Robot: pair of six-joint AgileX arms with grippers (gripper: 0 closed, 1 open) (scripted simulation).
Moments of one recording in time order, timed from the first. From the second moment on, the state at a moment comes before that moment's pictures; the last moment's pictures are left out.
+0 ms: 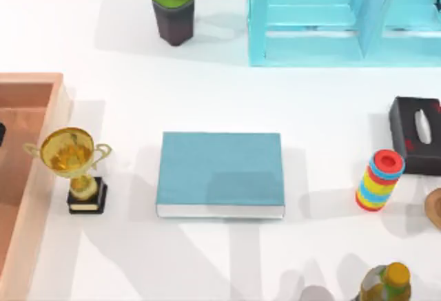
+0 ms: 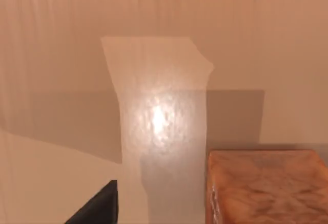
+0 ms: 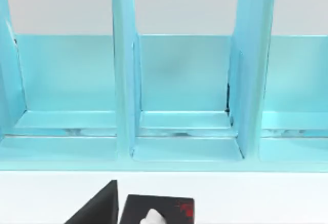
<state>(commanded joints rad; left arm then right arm) 0.26 1.98 1.29 -0.88 0.00 0.29 0.00 0.00 0.00 0.00 0.00 0.00</state>
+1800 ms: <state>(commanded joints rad) 0.27 1.97 1.27 -0.86 0.00 0.29 0.00 0.00 0.00 0.00 0.00 0.00</state>
